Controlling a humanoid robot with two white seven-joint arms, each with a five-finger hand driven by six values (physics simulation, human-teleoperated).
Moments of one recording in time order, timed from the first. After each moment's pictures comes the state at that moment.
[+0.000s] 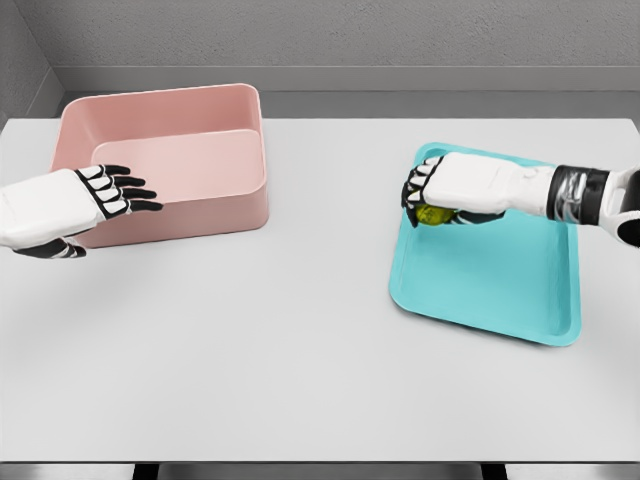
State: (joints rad) left arm -0.36 1.16 -0.48 -1.69 -0.46 -0.61 -0.16; right arm -0.66 -0.73 0.61 -1.54 0.49 -0.61 0.56
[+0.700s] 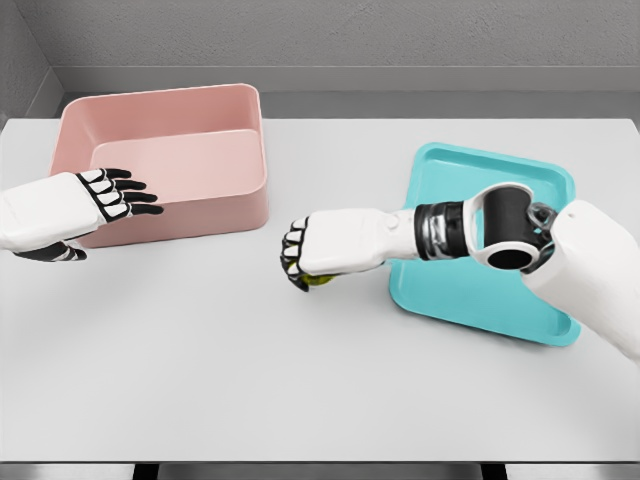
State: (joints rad) left arm -0.35 1.16 -0.48 -1.69 -0.47 -0.61 -0.16; right arm -0.79 -0.51 0.90 -1.63 0.56 -0.61 0.58
